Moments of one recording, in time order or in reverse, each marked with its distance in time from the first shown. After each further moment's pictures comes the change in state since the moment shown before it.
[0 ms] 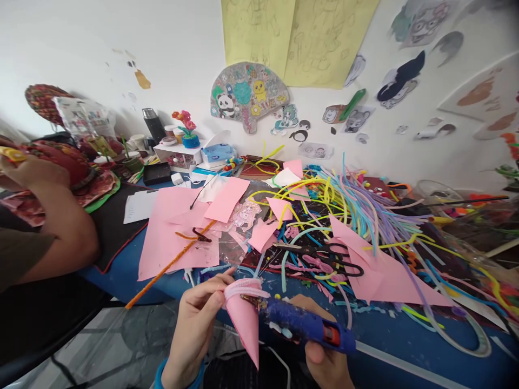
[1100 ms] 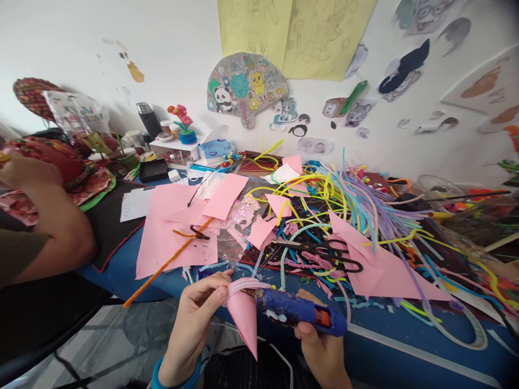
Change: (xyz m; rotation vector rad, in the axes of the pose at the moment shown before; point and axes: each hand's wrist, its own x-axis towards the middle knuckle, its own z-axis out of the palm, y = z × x) left_hand 0.003 -0.001 -0.004 0.082 -0.069 -0.085; right_hand -0.003 0.001 0.015 -0.102 0.303 0.058
